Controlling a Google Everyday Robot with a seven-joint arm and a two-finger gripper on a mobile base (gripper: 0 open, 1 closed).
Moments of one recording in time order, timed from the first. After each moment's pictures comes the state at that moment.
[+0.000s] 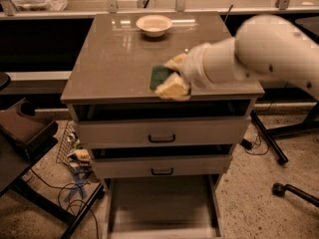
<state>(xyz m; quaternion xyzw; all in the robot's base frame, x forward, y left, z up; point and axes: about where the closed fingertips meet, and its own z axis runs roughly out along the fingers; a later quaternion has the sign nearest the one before) 0.582 -0.020 0.882 -0.57 0.68 0.11 0.45</state>
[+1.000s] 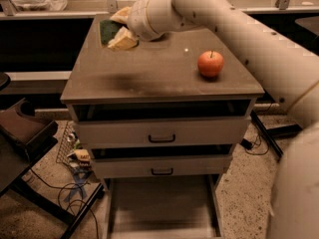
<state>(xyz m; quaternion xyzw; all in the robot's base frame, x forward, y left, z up) 0.714 0.115 0.950 -0.66 0.53 0.11 0.53</state>
